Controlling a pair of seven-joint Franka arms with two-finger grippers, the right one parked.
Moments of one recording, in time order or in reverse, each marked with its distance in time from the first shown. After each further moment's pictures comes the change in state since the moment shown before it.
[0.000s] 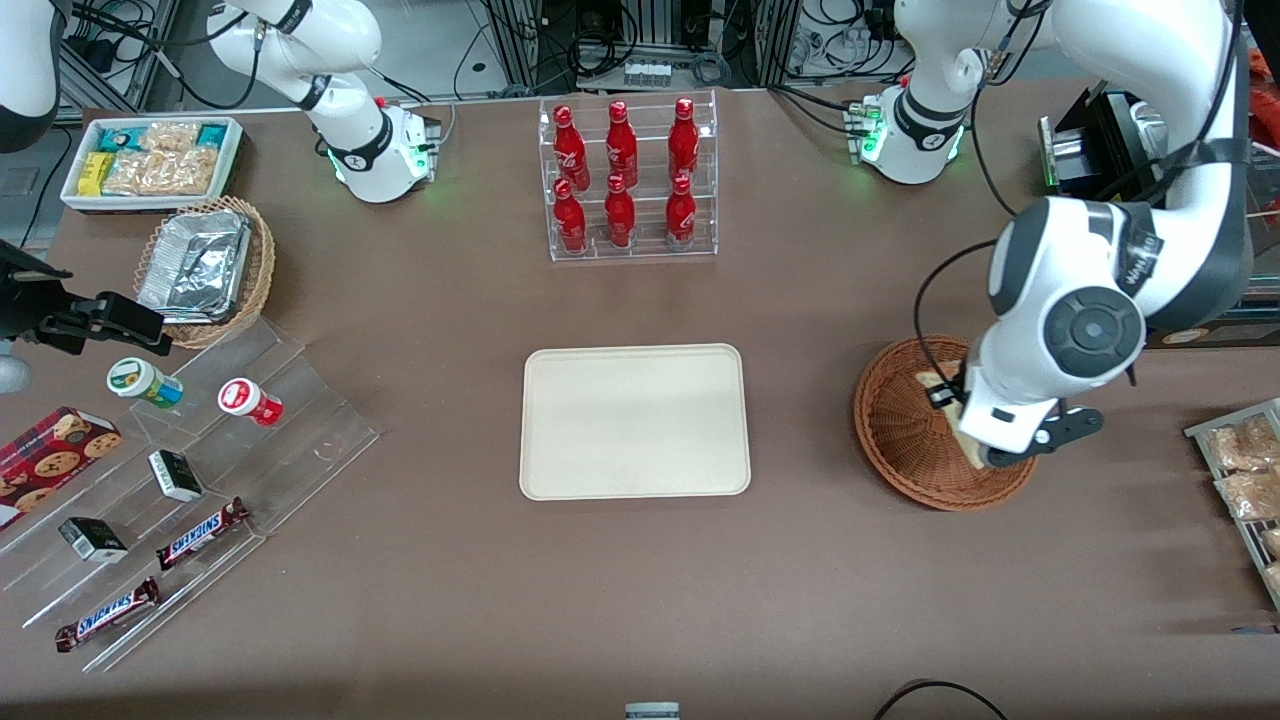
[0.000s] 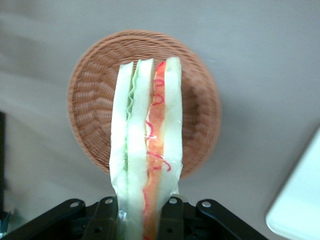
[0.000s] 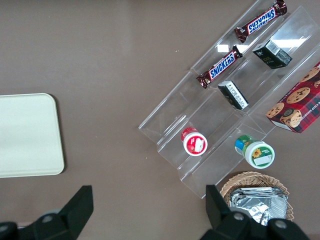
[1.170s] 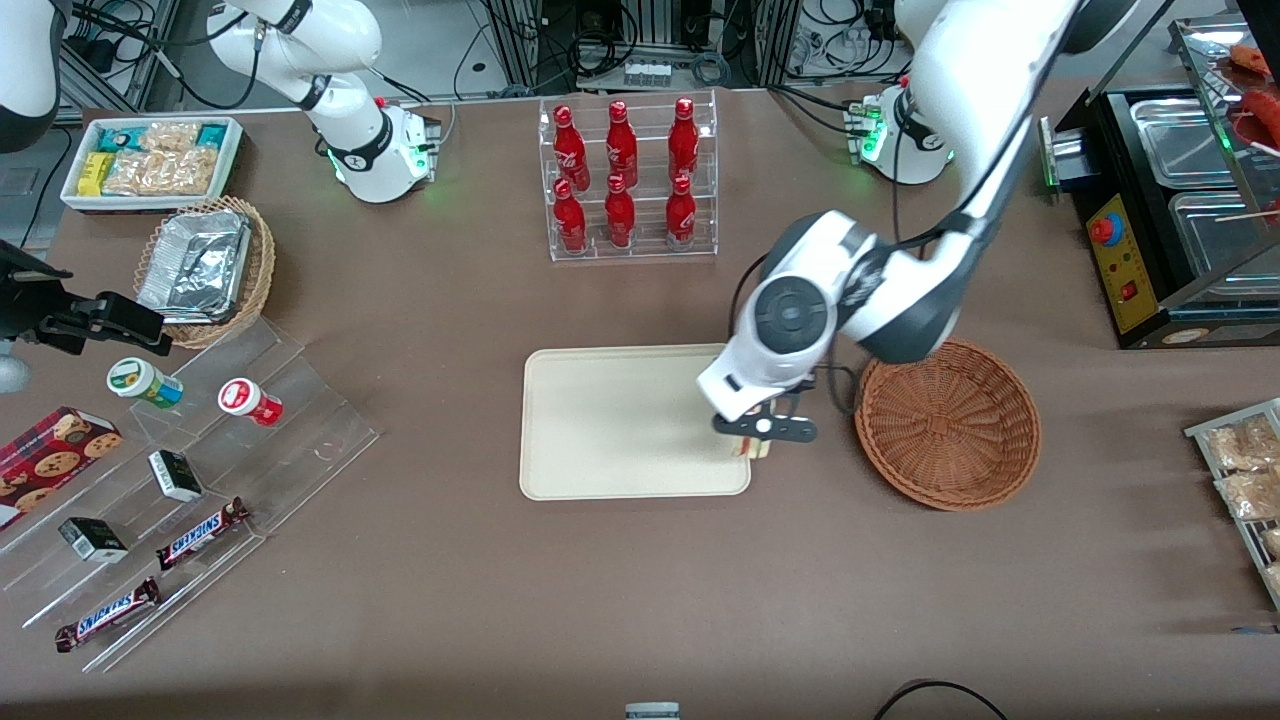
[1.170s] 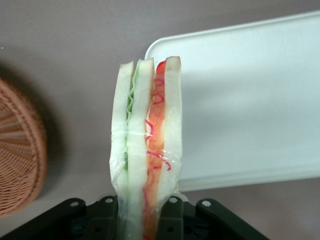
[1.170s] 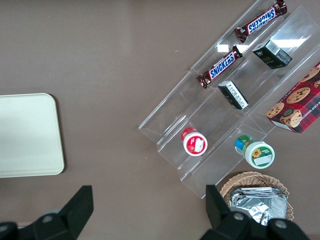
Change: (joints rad) arm -0.138 0.286 -0.258 0.178 0.047 0.125 0.005
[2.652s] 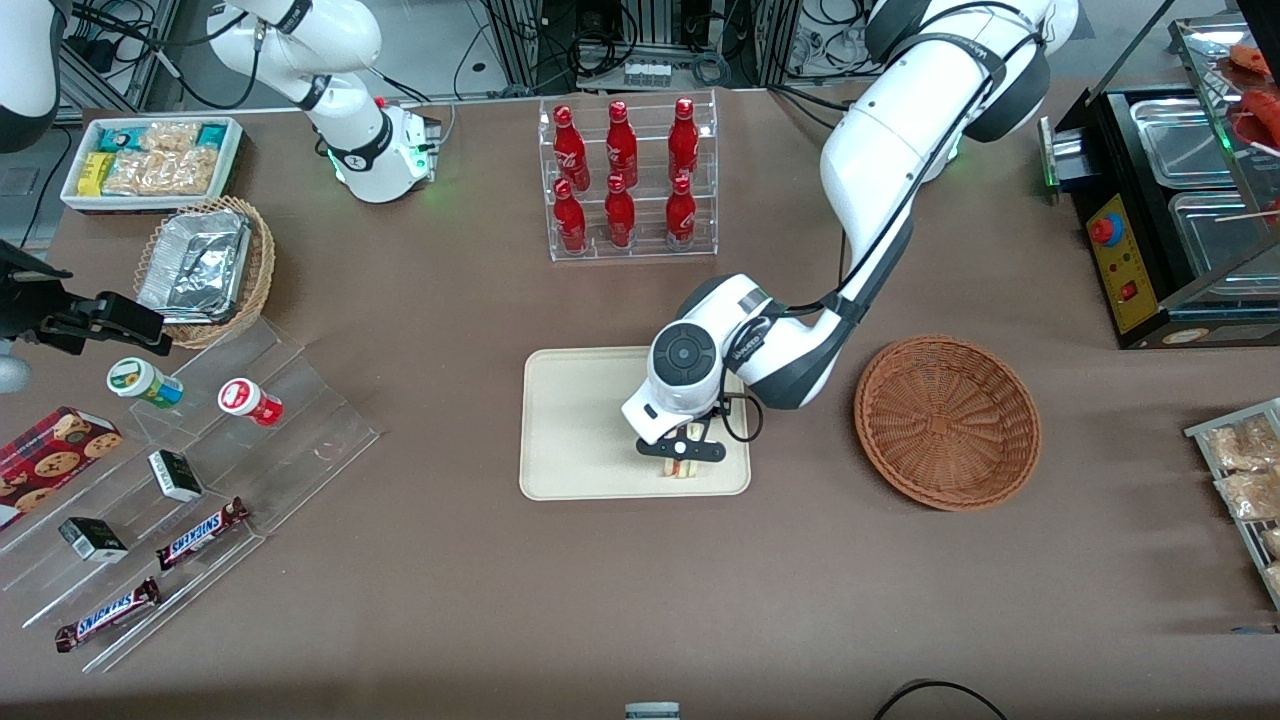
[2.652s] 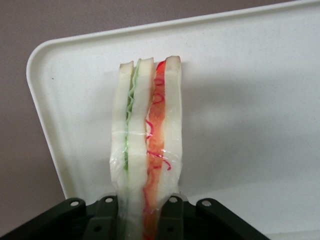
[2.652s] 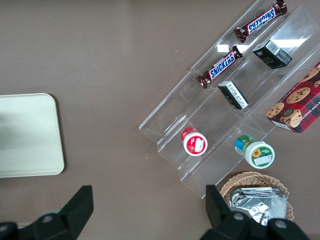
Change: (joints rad) arm -0.120 0.268 0.009 0.124 0.065 0.177 -0.105
